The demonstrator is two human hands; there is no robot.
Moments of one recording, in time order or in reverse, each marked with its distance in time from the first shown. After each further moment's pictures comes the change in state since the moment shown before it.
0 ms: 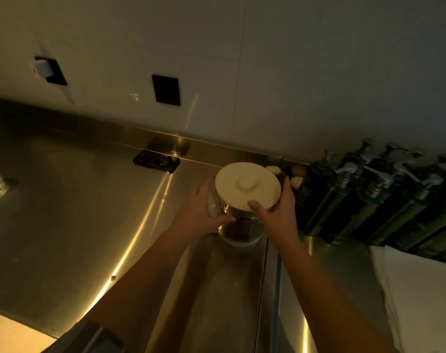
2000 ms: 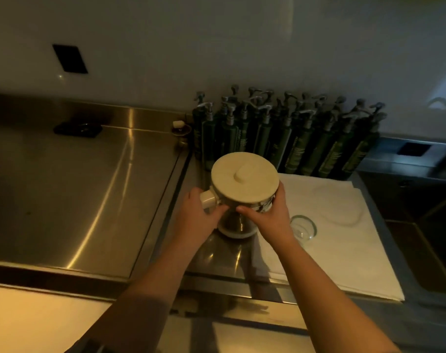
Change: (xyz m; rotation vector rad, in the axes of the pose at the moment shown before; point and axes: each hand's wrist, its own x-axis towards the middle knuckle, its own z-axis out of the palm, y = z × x) left_hand -0.218 0.206 0.216 -0.147 0.122 -0.070; right_hand -0.184 0.105 -0.290 0.101 0.043 -0.081
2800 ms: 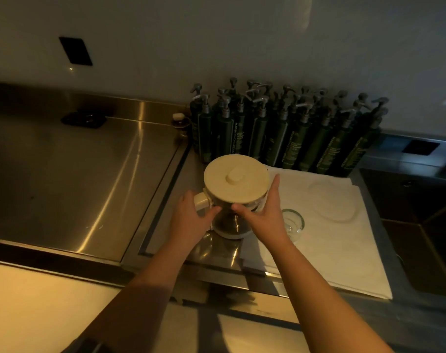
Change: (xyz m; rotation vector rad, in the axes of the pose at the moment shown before) left_hand -0.020 -0.008 0.022 0.070 0.039 -0.054; right_hand -0.016 0.001 -0.018 -0.019 -0.092 0.073
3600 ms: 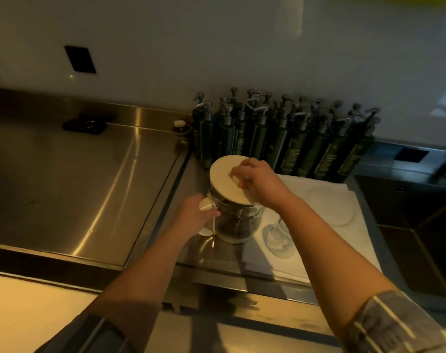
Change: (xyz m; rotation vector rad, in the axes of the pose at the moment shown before) left_hand 0.027 0.000 -0.011 -0.048 -0.272 -0.056; right_hand 0.073 -0.054 -0.010 -0.820 -0.350 -0.270
